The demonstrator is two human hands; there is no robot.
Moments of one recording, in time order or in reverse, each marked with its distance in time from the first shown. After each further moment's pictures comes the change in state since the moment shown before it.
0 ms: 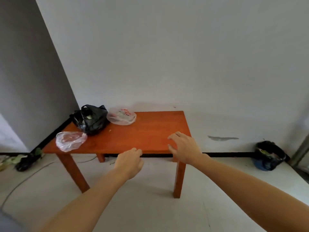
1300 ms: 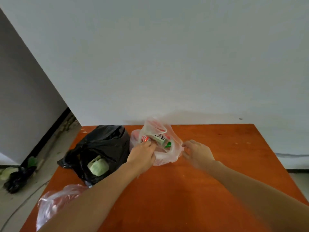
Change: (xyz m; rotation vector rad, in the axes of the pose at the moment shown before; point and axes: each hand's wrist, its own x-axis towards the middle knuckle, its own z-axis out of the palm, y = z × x) left_hand 0.531 -0.429 0.134 -0.064 -0.100 0.217; right_hand 0.592 0.005 0.345 0.012 -0.294 0.221
